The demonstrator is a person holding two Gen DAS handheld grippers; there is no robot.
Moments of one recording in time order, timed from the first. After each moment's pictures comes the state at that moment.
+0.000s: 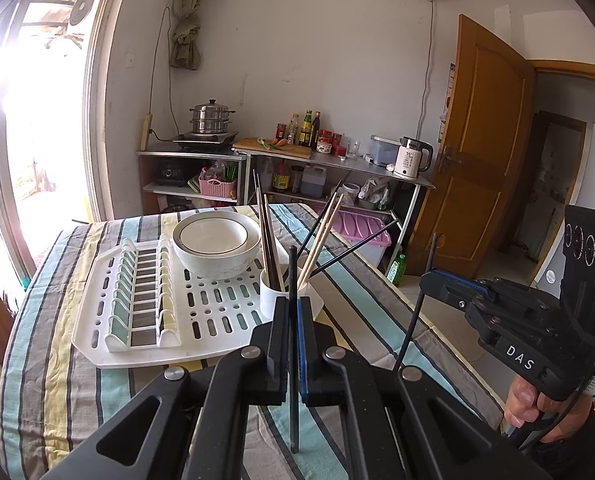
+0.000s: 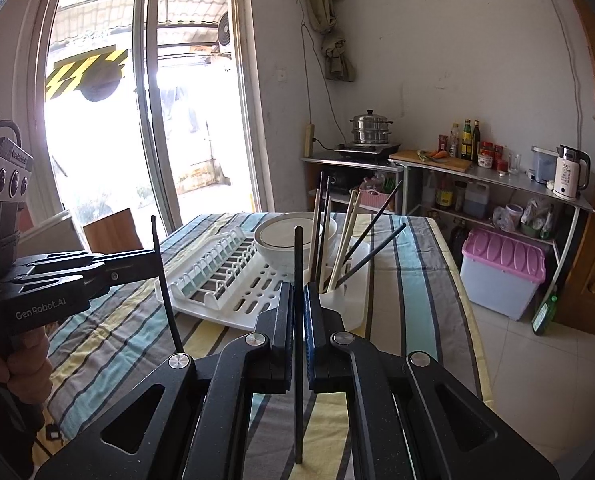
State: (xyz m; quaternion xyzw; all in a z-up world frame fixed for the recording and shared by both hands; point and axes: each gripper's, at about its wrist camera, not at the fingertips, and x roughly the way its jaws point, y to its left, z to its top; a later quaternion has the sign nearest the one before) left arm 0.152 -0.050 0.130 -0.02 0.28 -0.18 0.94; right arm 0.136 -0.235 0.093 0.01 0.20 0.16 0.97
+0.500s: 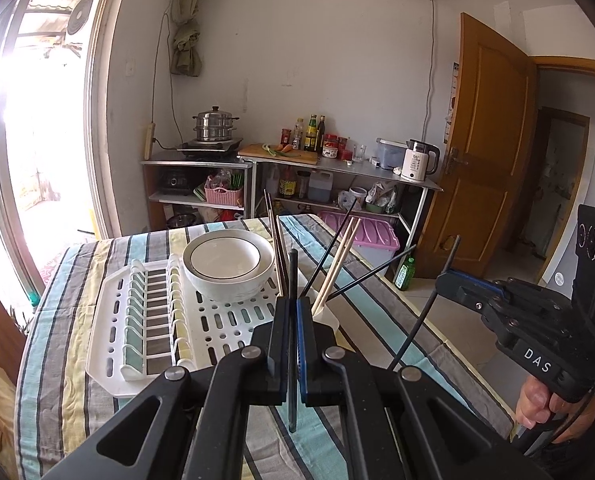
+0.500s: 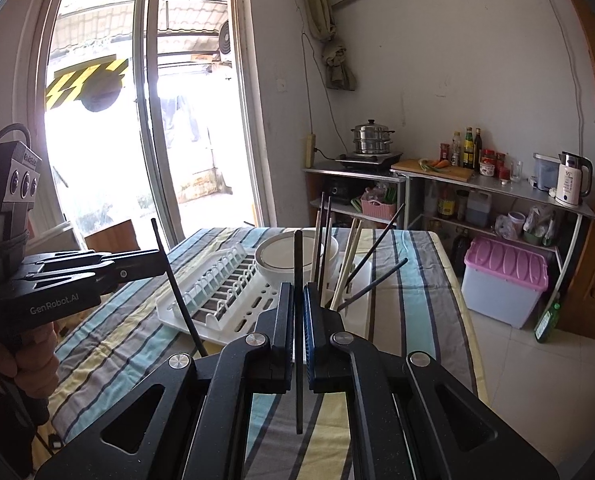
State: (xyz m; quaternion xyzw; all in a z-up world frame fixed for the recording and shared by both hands) left arm 0.182 -0.045 0.151 -0.01 0.27 -0.17 0.95; right arm 0.152 -0.232 0.112 0.01 0.19 0.17 0.97
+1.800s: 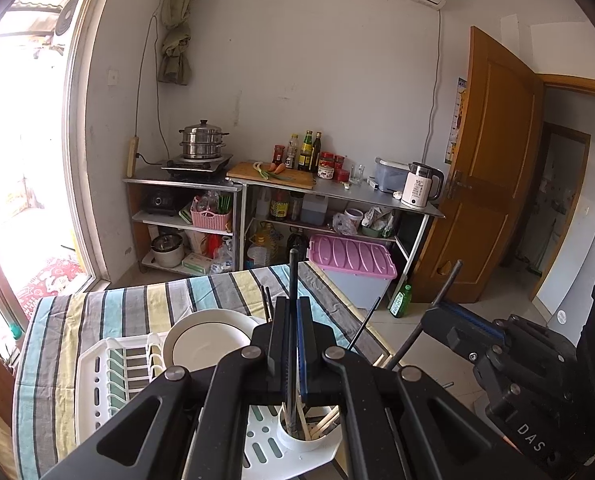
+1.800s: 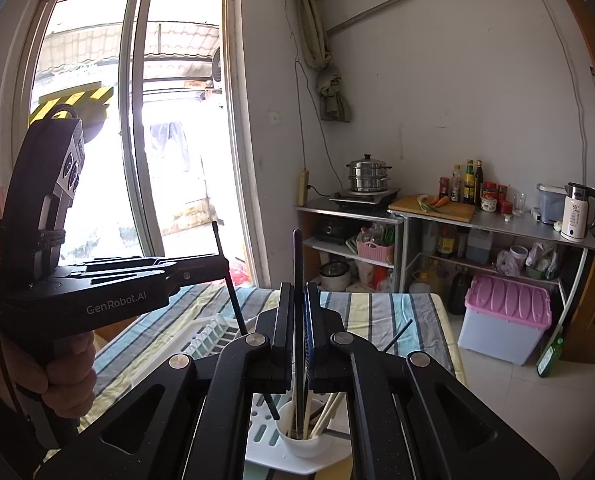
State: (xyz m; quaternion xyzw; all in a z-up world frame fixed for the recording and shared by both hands) left arm 0.331 -0.066 0.205 -0.02 0.26 -0.19 0.95; right arm 0.247 -0.224 0.167 0.02 0.14 0.15 0.98
